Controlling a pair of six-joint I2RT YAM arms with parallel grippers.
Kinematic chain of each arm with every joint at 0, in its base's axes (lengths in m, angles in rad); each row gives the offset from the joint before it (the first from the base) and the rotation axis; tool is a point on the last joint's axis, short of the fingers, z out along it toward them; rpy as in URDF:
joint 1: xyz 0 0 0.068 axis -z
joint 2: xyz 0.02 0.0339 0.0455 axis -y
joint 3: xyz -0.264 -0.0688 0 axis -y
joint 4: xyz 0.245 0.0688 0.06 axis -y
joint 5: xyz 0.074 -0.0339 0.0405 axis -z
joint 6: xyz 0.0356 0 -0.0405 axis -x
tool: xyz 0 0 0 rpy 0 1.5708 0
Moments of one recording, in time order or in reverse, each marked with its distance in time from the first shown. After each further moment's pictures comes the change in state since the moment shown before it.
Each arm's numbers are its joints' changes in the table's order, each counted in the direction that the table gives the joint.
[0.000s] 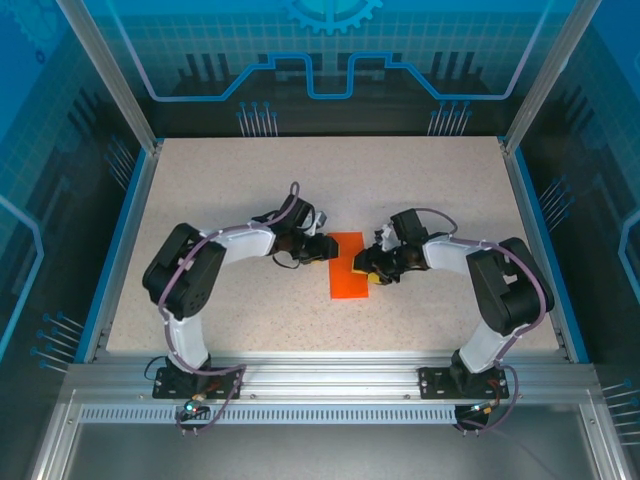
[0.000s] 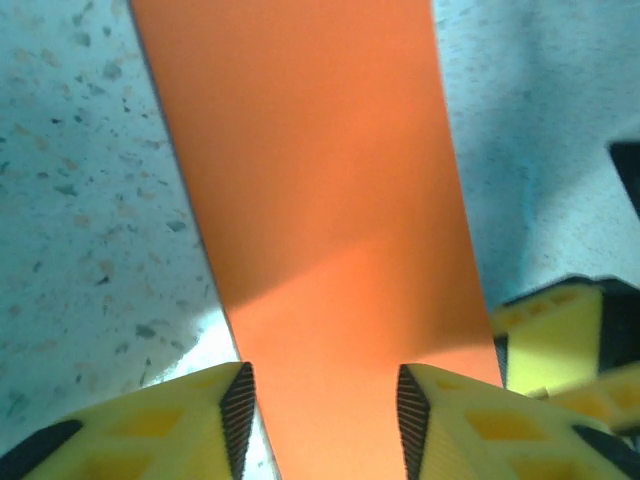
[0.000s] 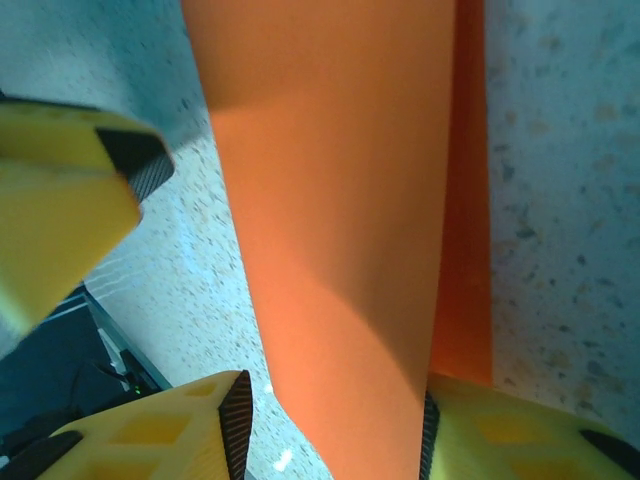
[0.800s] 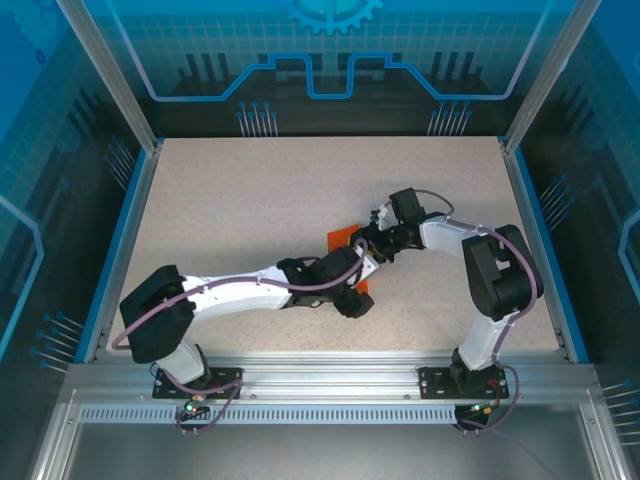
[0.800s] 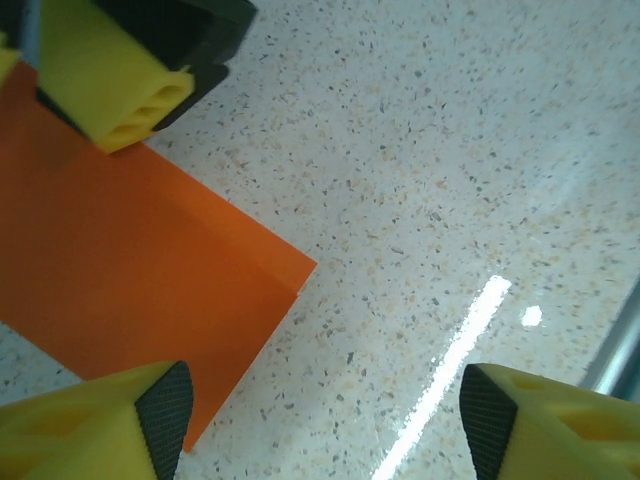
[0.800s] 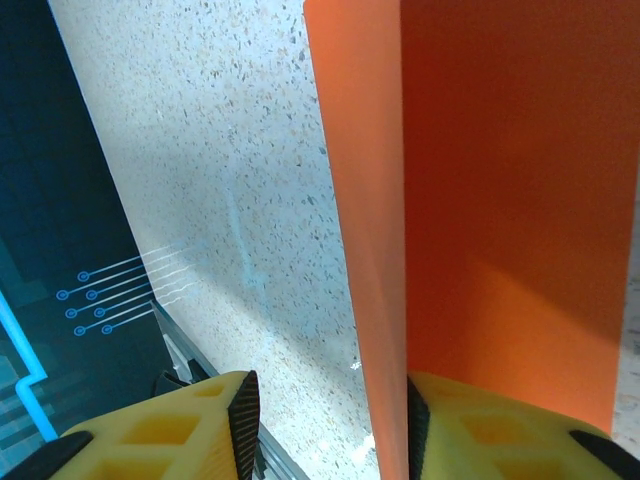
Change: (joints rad) left arm 0.516 0.218 -0.029 -0.126 -0.523 -0.430; right arm 0.032 -0.103 0.204 -0.071 -0.082 -0.010
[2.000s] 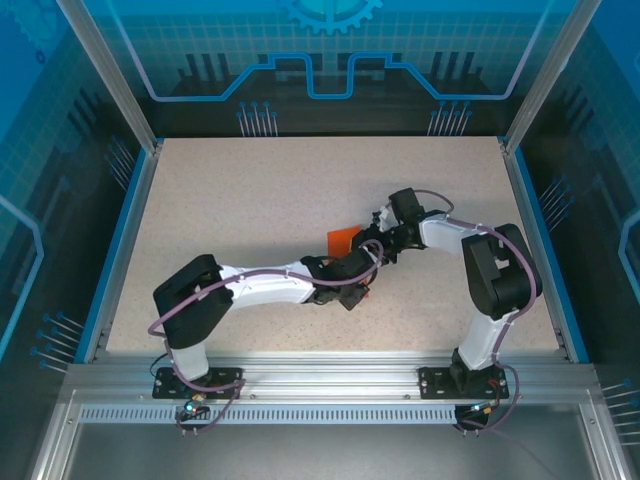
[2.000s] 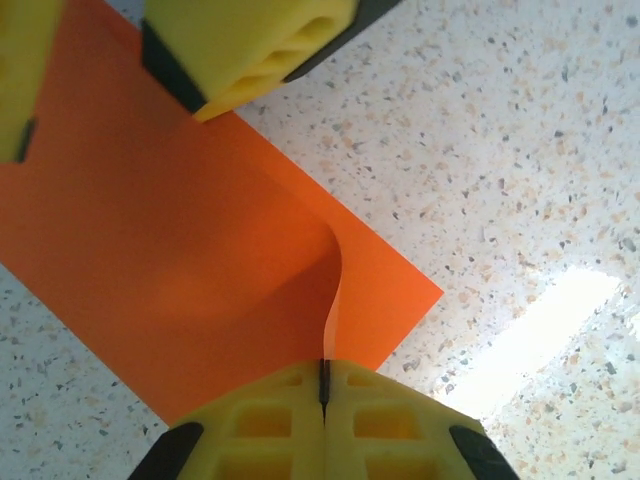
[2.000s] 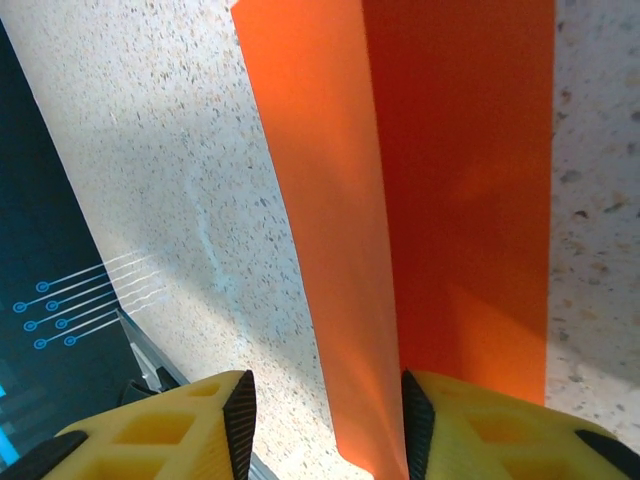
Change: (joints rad) left arm -0.034 -0.159 0.084 -0.047 -0.124 0.057; right arm 0.006 -0.003 0.021 -0.076 0.064 0.052
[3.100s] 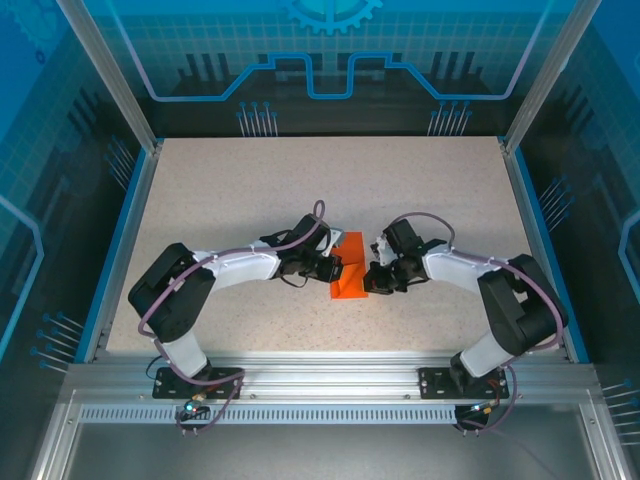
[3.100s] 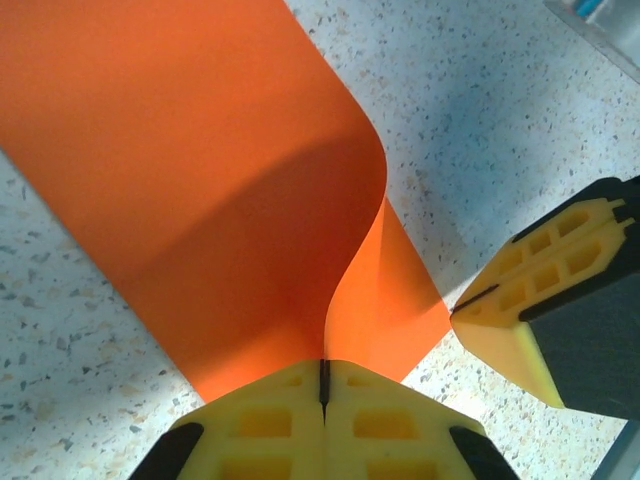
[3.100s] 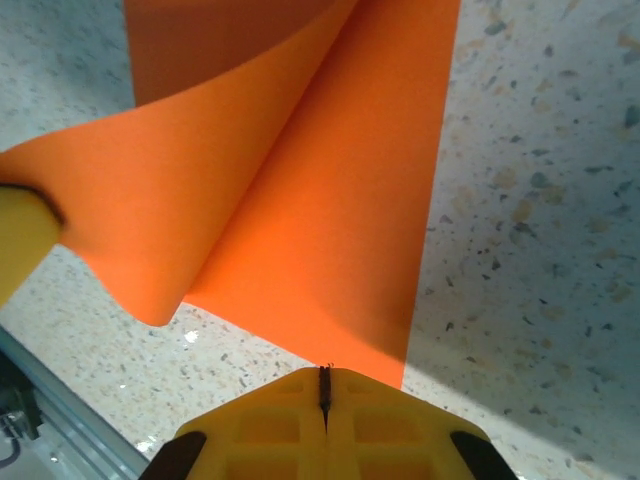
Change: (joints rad) left arm -0.299 0.065 -0.148 0.171 0.467 0.191; right arm -0.151 0.223 -0.259 -0.062 0.243 0.179
